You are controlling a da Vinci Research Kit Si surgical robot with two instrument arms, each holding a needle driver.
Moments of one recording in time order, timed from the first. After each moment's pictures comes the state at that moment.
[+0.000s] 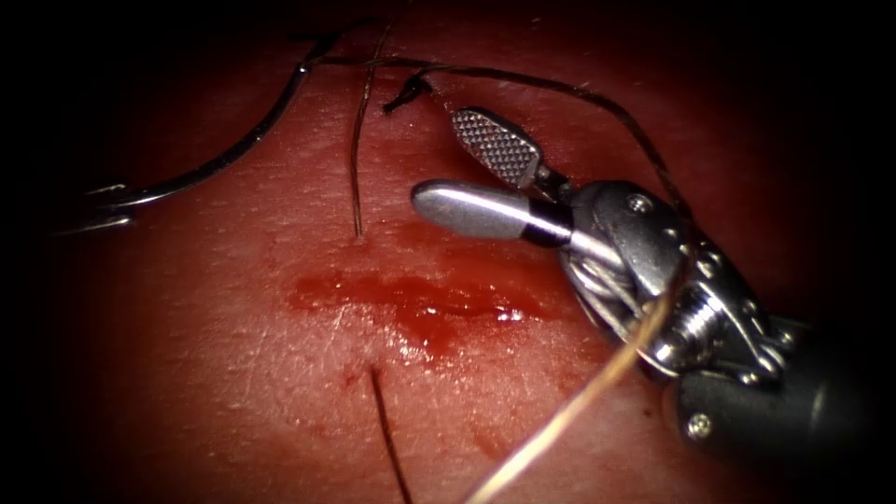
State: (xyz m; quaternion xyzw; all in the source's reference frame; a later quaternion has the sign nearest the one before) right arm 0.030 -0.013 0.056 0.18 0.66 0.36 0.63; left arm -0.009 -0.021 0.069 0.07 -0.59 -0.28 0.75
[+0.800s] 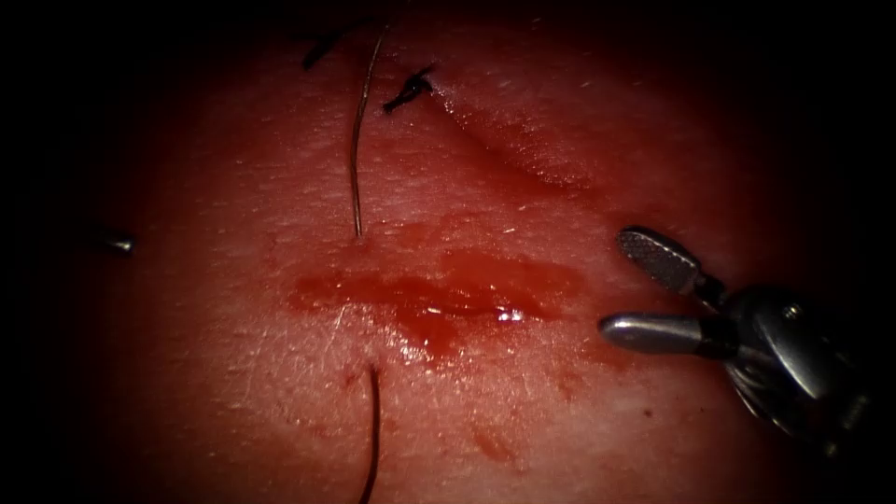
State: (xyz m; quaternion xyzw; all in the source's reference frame) right arm 0.022 -0.017 0.059 0.17 0.65 0.31 0.67; left arm -0.008 -0.018 0.067 -0.03 -0.53 -0.34 0.78
